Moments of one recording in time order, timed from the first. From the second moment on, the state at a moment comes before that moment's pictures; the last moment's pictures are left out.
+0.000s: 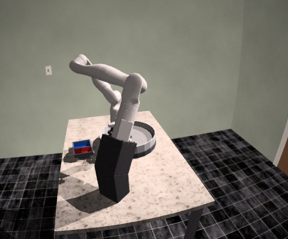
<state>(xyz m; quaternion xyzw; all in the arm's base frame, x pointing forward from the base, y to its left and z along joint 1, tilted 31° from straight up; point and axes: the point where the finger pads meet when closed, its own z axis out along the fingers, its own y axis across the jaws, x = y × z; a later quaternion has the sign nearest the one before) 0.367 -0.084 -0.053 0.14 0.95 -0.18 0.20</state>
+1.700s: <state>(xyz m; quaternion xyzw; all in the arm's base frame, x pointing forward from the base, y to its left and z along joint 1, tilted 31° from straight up) 0.363 -0.079 -0.042 0.14 0.95 -0.18 0.20</state>
